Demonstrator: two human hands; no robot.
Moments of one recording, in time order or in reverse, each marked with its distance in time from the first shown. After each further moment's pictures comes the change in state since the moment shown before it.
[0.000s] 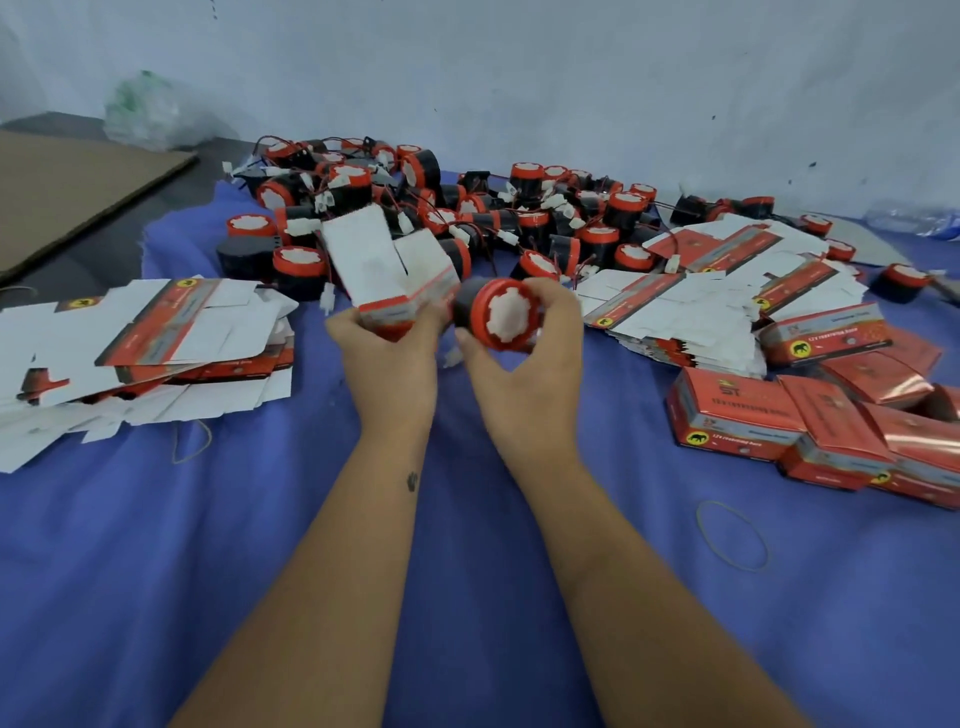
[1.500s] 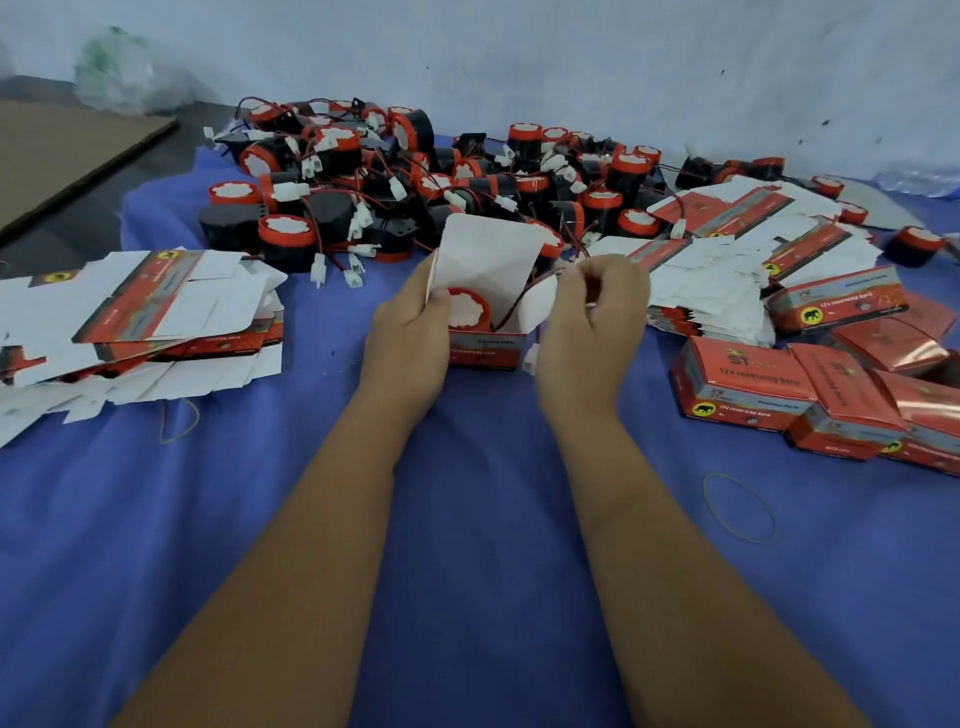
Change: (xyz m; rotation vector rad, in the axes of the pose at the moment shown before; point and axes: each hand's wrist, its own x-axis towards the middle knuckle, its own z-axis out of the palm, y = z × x) left_hand 0.005 -0.008 -0.007 0.324 -0.501 0.006; right_hand 0.019 0.003 -0.016 0.022 0.255 0.079
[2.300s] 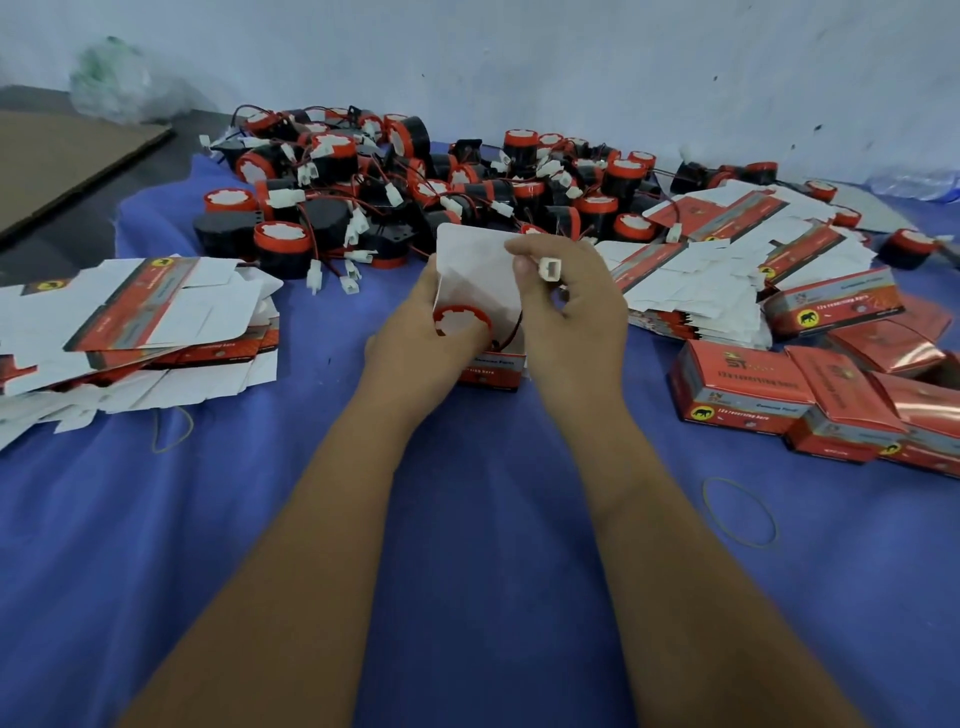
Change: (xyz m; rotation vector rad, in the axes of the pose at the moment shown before) left_hand -0.003 0.008 0.000 0.165 -0.123 0.140; right_hand 0.007 -0.007 -0.003 -0.083 -0.261 -0.183
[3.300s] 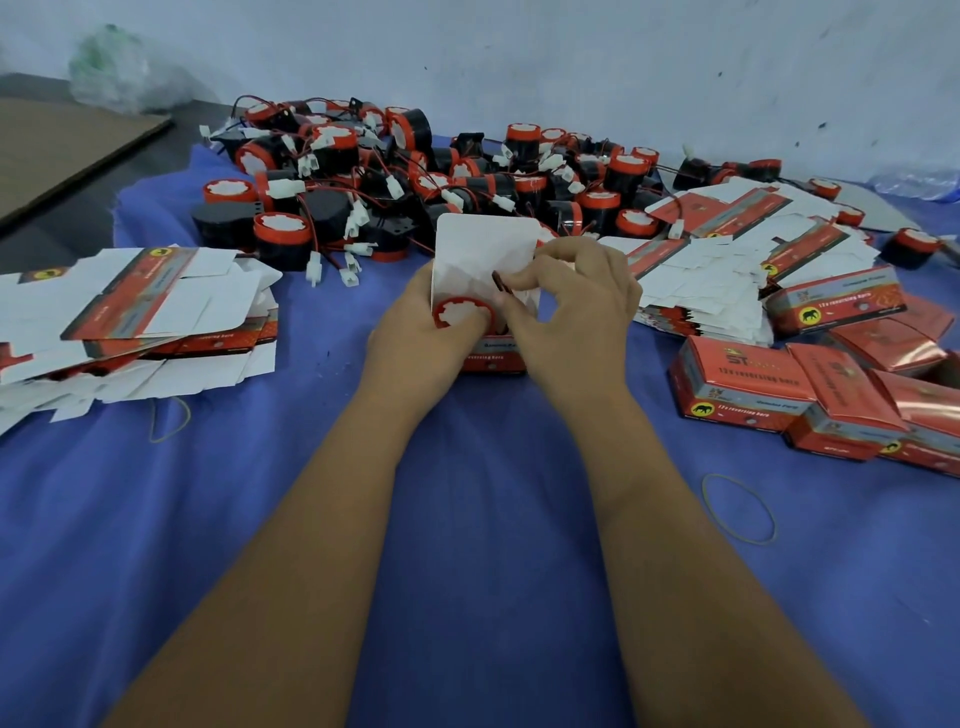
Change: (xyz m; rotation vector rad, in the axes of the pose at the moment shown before) left_hand 0.000 -0.001 0.004 -0.061 0.085 -0.023; right_hand 0.003 0.020 -0.004 -0.401 -0.059 -0.153
